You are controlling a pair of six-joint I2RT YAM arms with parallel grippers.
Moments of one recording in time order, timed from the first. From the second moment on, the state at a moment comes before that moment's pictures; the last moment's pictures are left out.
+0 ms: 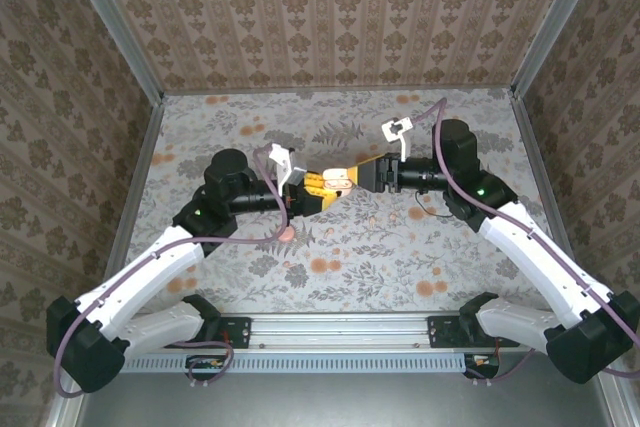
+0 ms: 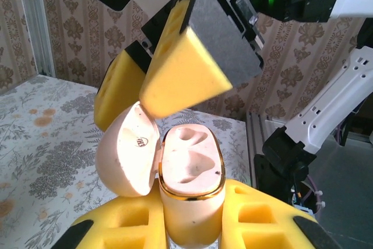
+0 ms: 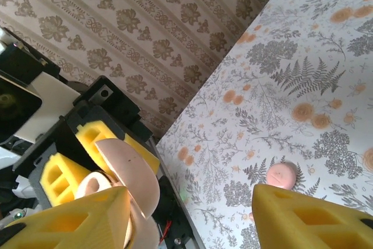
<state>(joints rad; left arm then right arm) -0.71 1.02 0.84 0.04 0.80 -0.06 0.44 1.10 1.05 -0.28 -0.73 0.53</state>
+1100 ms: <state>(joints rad) -0.67 0.88 0.51 0.10 0.67 0.18 0.53 1.56 1.12 -0.75 -0.18 0.69</state>
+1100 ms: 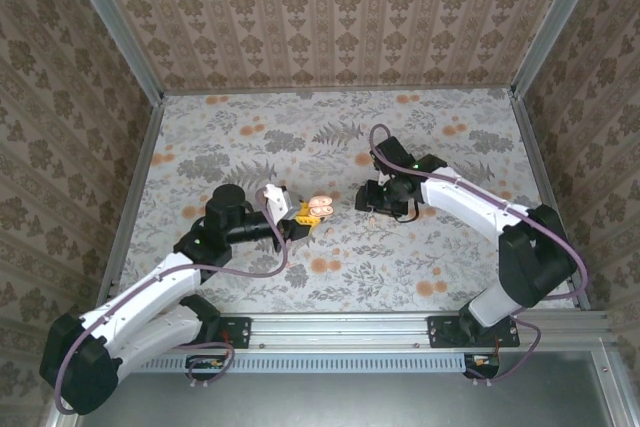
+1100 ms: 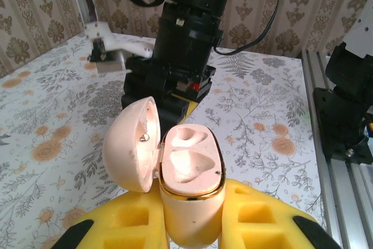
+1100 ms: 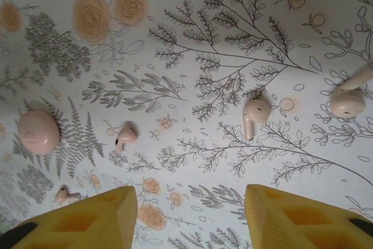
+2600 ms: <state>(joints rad) -0.75 0.87 0.45 0.15 0.55 0.41 0.54 1.82 1.15 -0.74 -0.09 0.71</state>
